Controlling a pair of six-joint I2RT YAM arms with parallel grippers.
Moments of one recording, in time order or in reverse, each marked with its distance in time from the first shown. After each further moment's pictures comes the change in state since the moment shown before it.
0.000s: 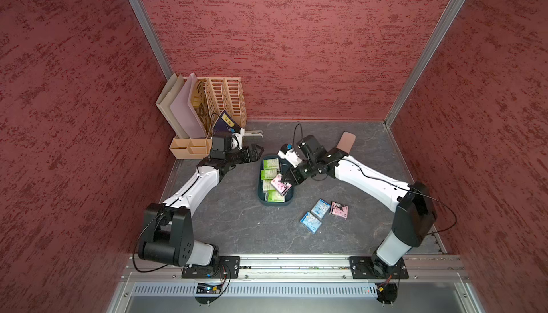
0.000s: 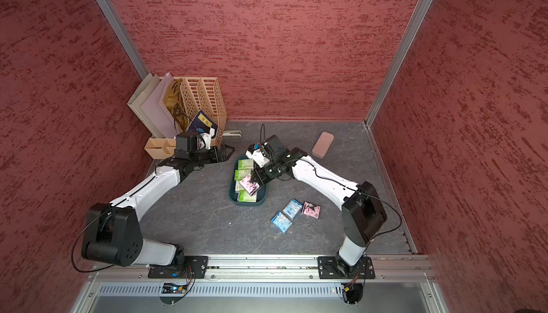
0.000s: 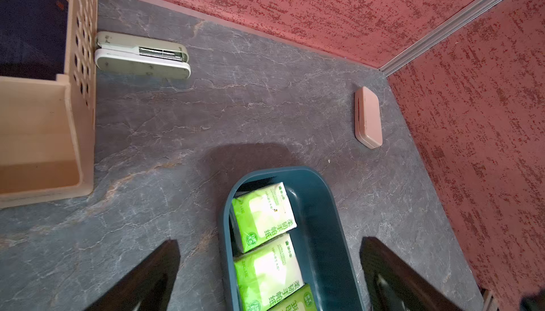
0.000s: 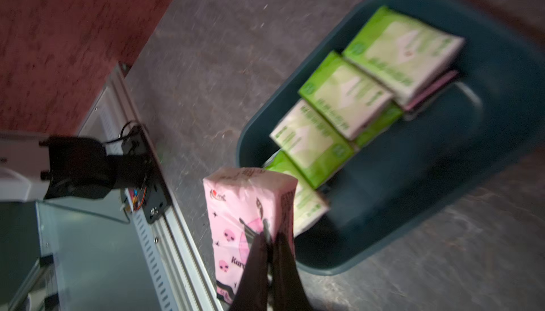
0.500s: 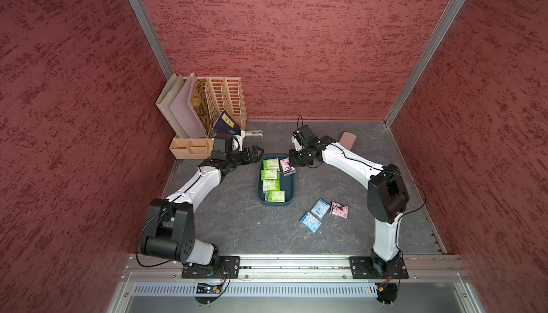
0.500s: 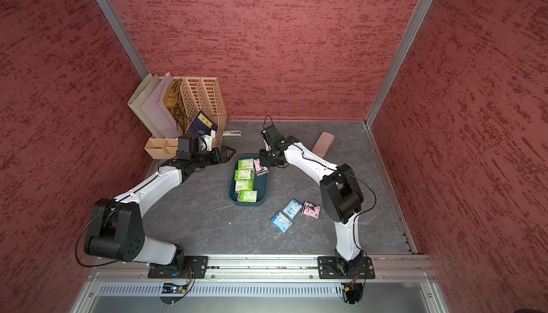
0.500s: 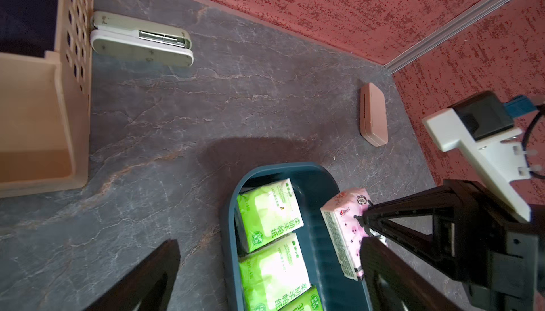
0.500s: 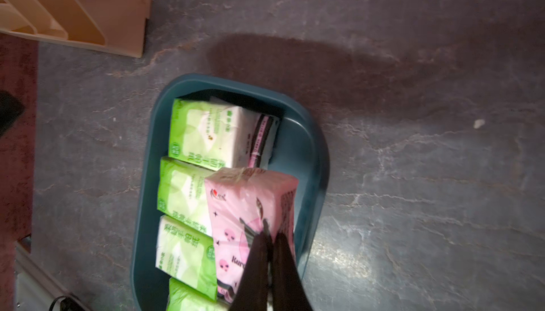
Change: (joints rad) left arm 0.013 0.040 -0.023 0.031 0.016 -0.024; right arm -0.043 0.270 0.203 -0.060 0.317 0.338
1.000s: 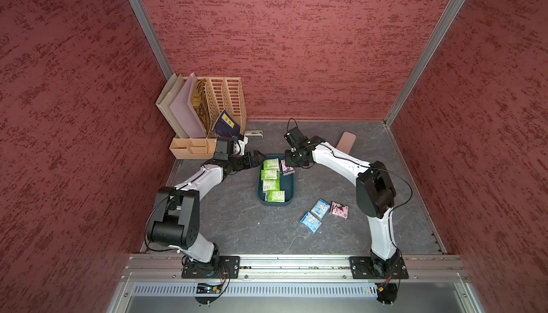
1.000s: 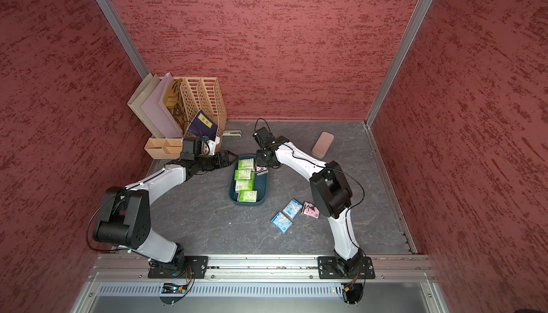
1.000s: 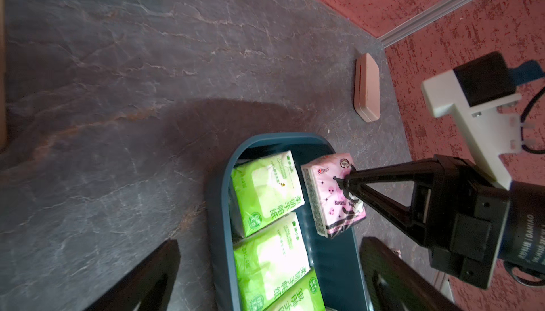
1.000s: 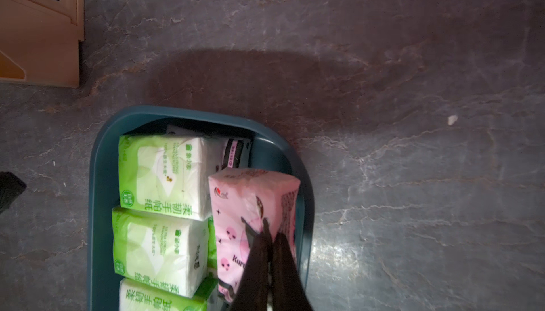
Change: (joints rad) left arm 0.014 0.103 -0.014 0.008 0.150 -0.023; right arm 0.050 0.118 0.124 -0.051 0.163 0.090
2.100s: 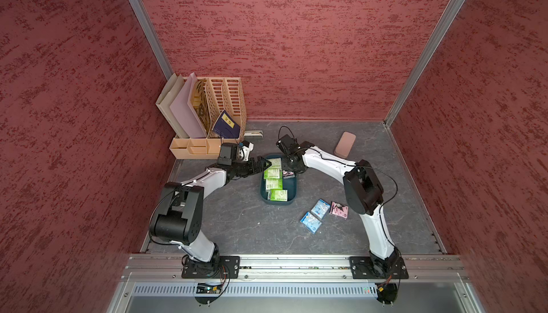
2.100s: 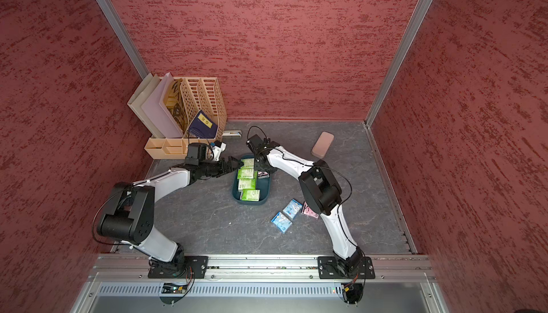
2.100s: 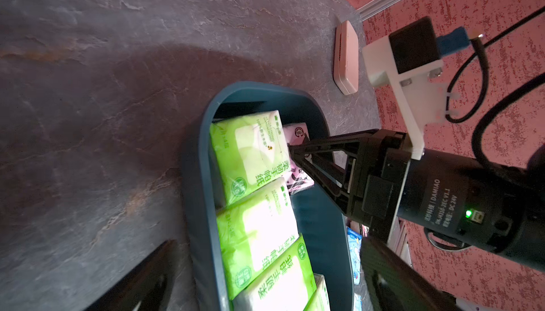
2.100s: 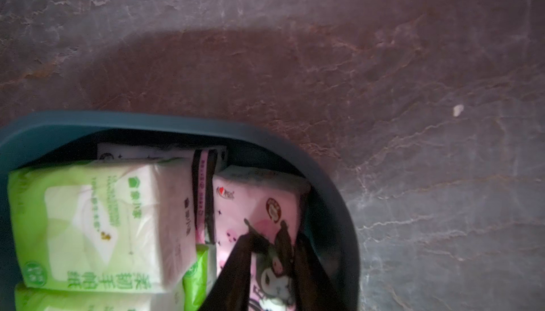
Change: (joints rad) left arm -0.030 0.034 -0.069 0.083 0.112 -0.048; right arm 0.031 0.099 0.019 0.005 0.137 0.070
